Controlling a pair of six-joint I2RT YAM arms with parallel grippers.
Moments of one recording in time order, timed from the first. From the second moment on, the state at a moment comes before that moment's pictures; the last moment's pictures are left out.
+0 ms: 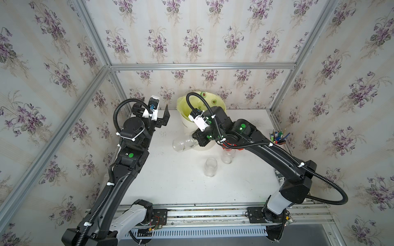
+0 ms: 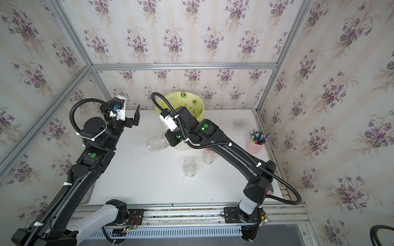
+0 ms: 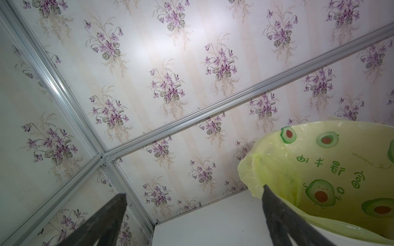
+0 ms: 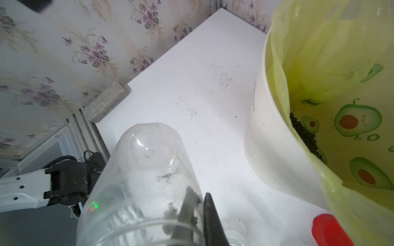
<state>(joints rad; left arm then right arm) -0.27 1.01 1.10 0.03 -0.20 0.41 0.95 1.68 1.87 -0.93 -0.07 0.13</state>
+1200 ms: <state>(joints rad) -0.26 1.00 1.03 0.03 -0.29 0.39 1.08 1.94 1.82 -1.13 0.22 0.12</state>
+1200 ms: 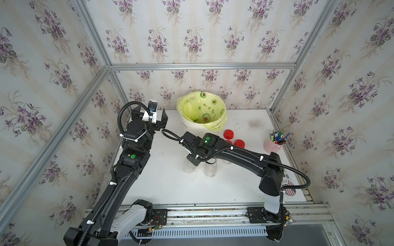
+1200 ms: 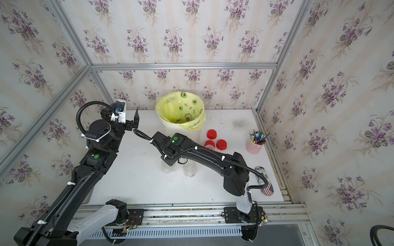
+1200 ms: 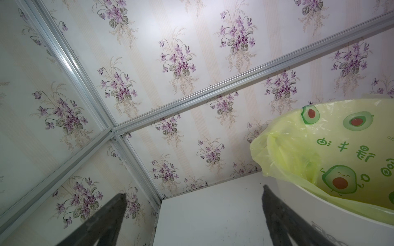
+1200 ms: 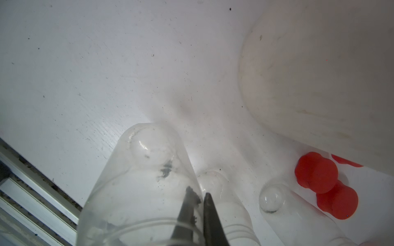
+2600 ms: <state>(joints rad) -0.25 1.01 1.03 0.03 -0.28 0.36 1.11 2.00 1.71 -1.07 0.27 0.15</state>
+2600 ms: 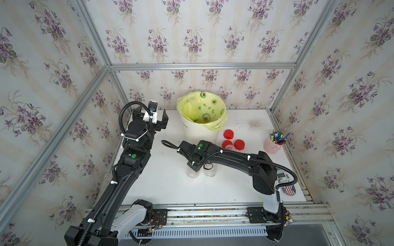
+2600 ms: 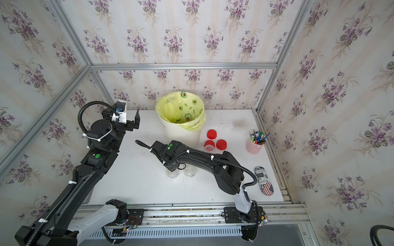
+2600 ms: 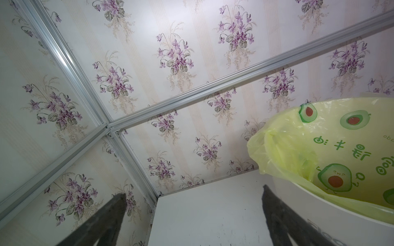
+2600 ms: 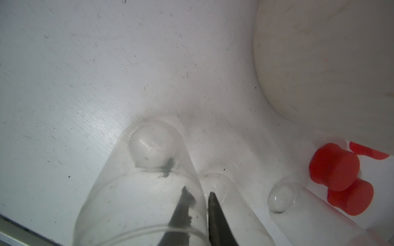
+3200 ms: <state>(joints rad) -0.25 1.01 1.02 0.03 -0.28 0.36 1.11 1.97 1.70 -1.05 0.23 0.15</state>
